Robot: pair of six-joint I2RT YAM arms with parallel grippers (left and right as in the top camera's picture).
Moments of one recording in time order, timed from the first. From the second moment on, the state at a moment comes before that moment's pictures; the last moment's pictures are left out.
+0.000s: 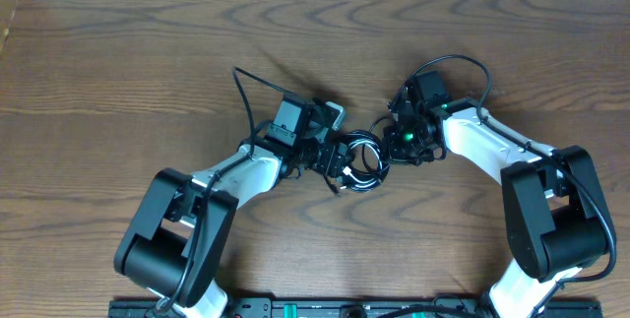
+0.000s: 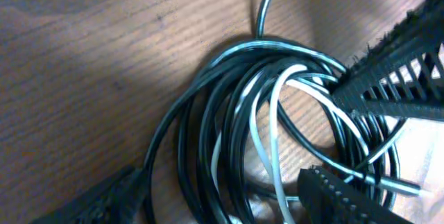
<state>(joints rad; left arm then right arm) -0.45 1.77 0.82 -0.03 0.44 -0.07 0.33 1.87 1.06 -0.57 -0.43 0.32</state>
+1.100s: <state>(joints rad) -0.51 1.69 0.82 -0.02 0.34 -0.15 0.33 1.86 1.07 -0.61 -0.50 0.28</state>
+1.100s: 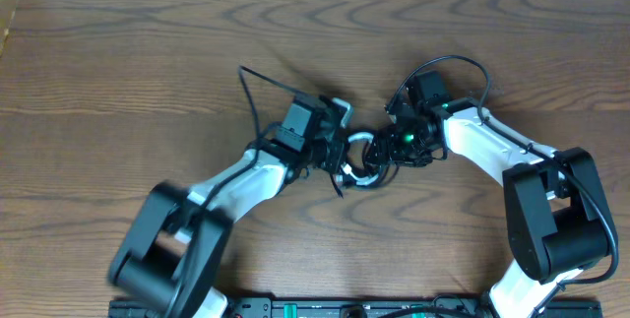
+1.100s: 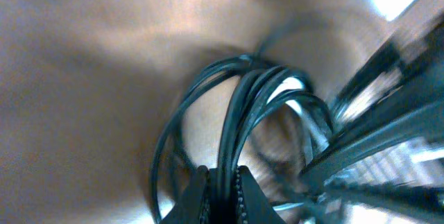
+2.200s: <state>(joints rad) -0.50 1.35 0.82 0.05 0.68 -0.23 0.21 1.59 1.18 -0.70 -0.47 0.07</state>
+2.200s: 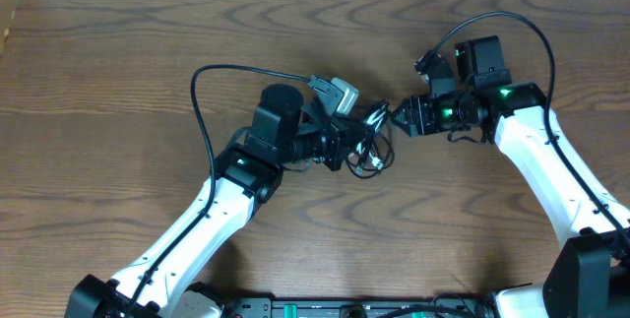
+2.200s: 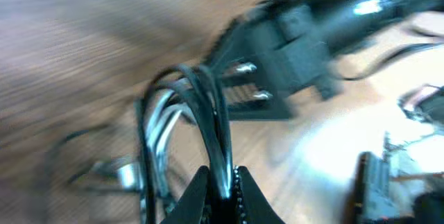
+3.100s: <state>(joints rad) -0.30 1.35 0.82 0.48 0.94 -0.69 0.21 1.59 1.18 -0.74 -0.47 0.31</state>
